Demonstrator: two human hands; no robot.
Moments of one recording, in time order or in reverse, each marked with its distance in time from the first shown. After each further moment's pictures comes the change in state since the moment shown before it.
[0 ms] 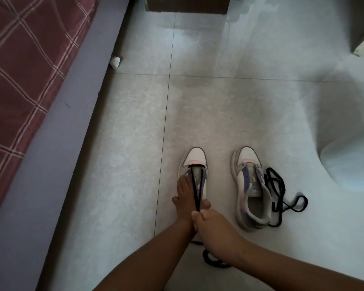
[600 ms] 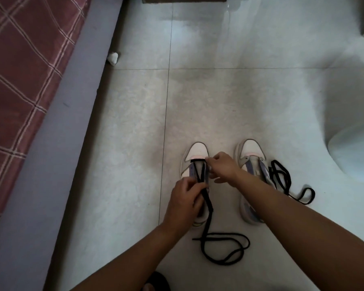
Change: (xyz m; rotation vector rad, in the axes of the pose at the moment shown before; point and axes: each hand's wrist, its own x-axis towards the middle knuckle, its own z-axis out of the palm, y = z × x) left_hand -0.030 -0.022 -0.044 -0.053 0.136 0.621; right_hand 0.111 0.066 -0.054 0.580 0.255 0.414
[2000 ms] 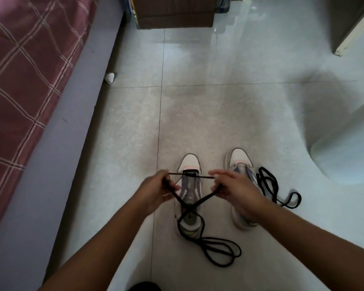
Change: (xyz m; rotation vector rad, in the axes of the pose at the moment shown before) left_hand 0.051 0.006 -0.065 -1.083 -0.086 -0.995; right_hand -0.079 0.024 -0.031 0.628 -0.052 -0.119
